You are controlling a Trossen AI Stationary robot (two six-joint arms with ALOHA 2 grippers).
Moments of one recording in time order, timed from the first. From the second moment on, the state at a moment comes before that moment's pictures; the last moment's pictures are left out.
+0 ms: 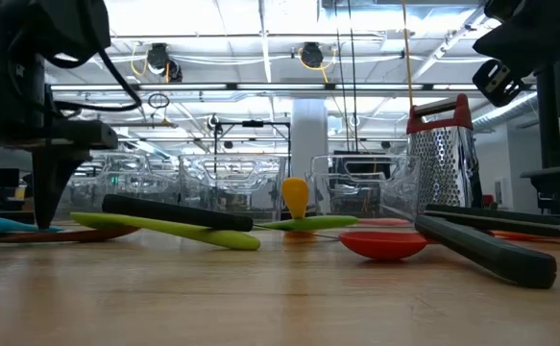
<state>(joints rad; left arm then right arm) -0.39 1.44 0.69 -0.77 -0.02 -2.13 0.28 0.44 0.35 -0.16 0.05 0.51</state>
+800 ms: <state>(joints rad) -0.39 1.43 0.63 -0.69 -0.01 -2.16 0.28 0.44 0.35 -0.16 0.06 0.54</state>
